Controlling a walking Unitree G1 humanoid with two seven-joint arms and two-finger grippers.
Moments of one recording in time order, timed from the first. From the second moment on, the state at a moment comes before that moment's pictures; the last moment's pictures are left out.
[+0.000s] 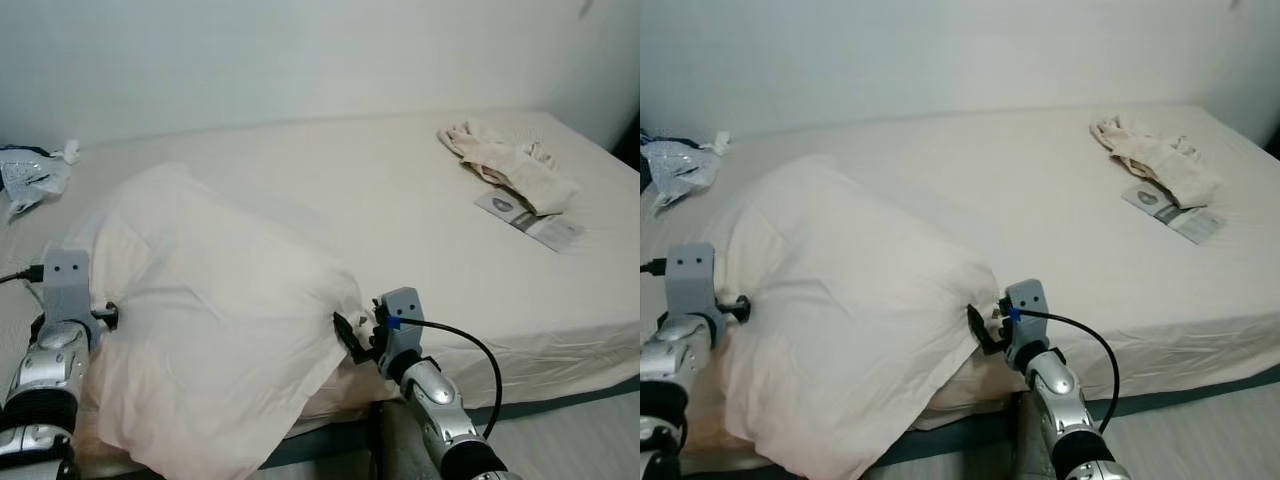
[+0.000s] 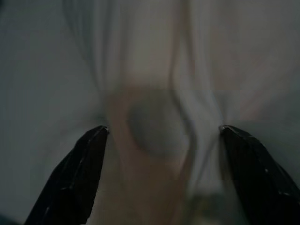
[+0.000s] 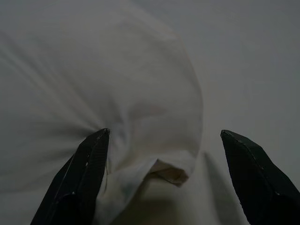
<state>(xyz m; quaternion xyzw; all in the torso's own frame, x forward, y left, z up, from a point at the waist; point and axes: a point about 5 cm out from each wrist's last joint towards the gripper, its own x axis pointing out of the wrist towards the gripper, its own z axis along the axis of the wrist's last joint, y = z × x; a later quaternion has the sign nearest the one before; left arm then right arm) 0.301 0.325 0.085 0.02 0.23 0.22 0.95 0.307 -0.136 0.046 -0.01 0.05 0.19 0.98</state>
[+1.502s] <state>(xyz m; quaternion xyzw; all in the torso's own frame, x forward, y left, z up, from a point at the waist) 0.320 0.205 0.066 -0.43 0.14 0.01 0.89 0.305 -0.149 0.044 0.01 0.06 0.18 0.98</state>
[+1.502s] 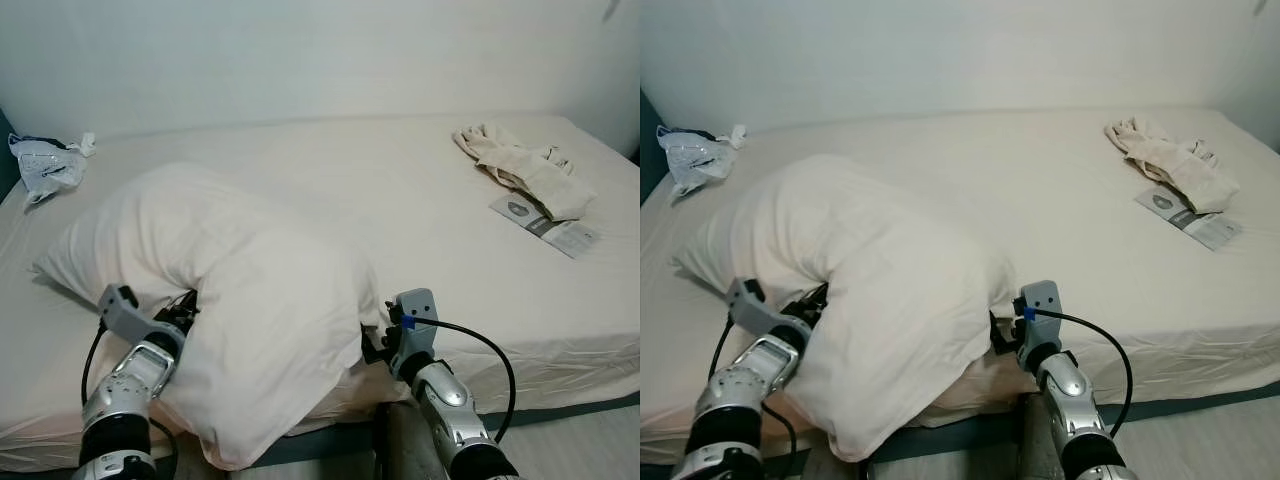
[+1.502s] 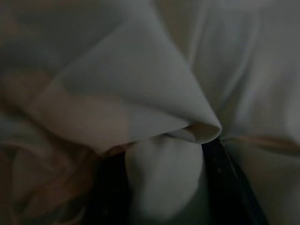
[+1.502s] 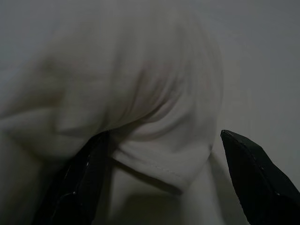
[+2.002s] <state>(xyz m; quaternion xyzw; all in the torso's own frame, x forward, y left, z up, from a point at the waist) 0.314 0.227 0.100 -0.29 0.20 -0.22 0.91 0.359 -0.218 0.121 0.08 -0.01 0.07 0.99</state>
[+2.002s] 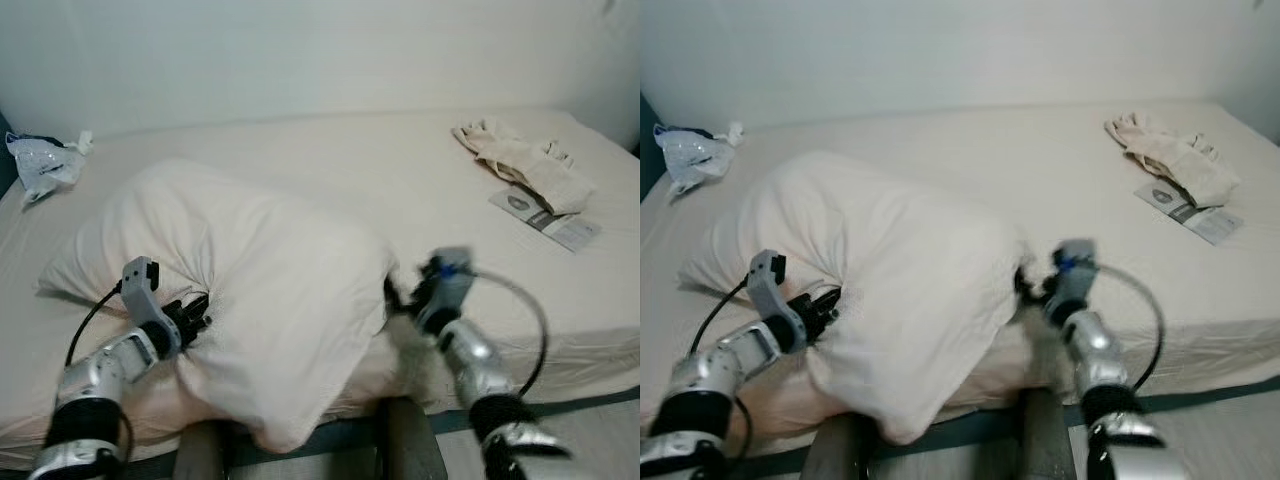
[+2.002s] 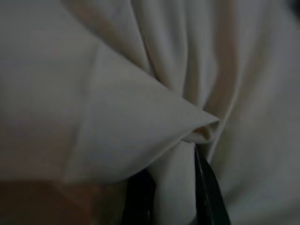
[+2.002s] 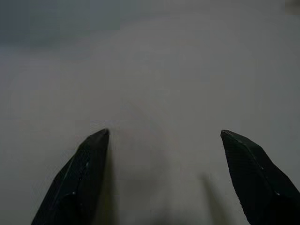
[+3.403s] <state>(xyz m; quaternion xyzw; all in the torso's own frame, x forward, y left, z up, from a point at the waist) 0.263 0.199 0.071 -0.03 0.19 -0.30 0.93 0.359 -0.193 0.111 0.03 0.23 0.36 0.90</state>
